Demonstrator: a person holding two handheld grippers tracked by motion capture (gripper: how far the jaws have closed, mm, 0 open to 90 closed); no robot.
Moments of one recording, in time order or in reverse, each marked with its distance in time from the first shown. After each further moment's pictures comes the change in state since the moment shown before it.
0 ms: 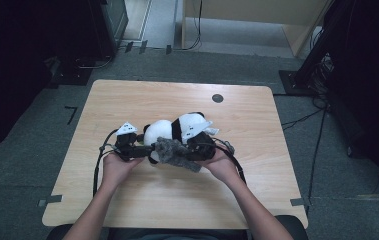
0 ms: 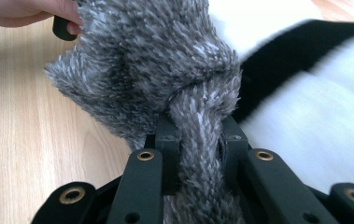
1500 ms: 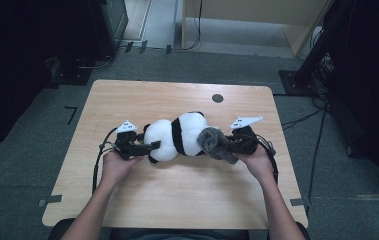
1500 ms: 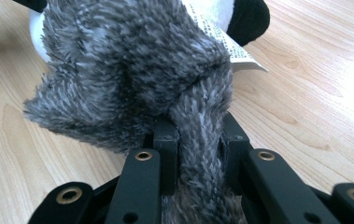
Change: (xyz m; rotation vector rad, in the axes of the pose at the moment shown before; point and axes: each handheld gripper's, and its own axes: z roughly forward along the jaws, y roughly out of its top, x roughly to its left) left arm 0.005 0.003 0.002 0.012 -0.024 -0.005; right arm -0.063 -0.067 -0.074 -0.042 -0.184 0.221
